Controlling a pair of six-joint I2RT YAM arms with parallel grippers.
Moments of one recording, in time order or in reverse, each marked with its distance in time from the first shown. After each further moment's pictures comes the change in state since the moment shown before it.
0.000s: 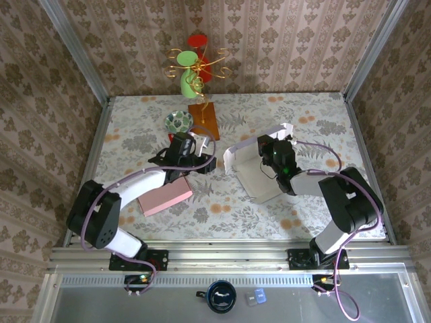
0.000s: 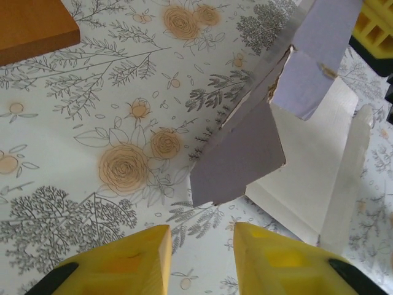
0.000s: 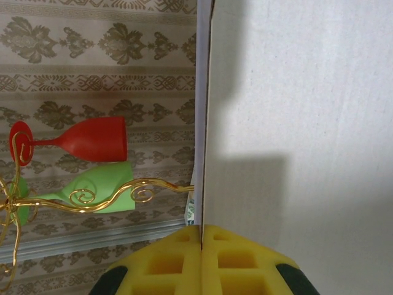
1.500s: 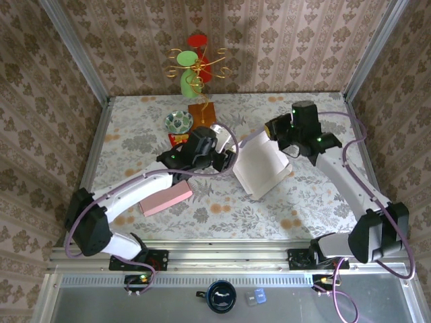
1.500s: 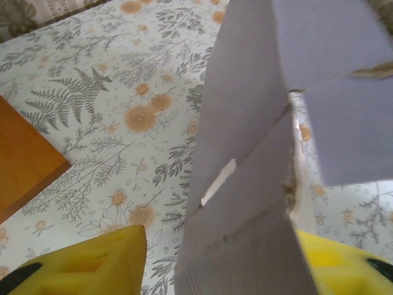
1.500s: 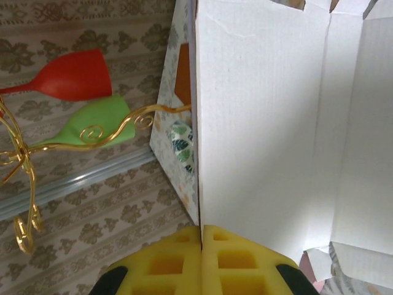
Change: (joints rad) left arm -0.250 -0.079 0.246 -0.194 -0.280 0.183; right arm -0.109 -0.291 0.538 -1.168 -0.313 -0.039
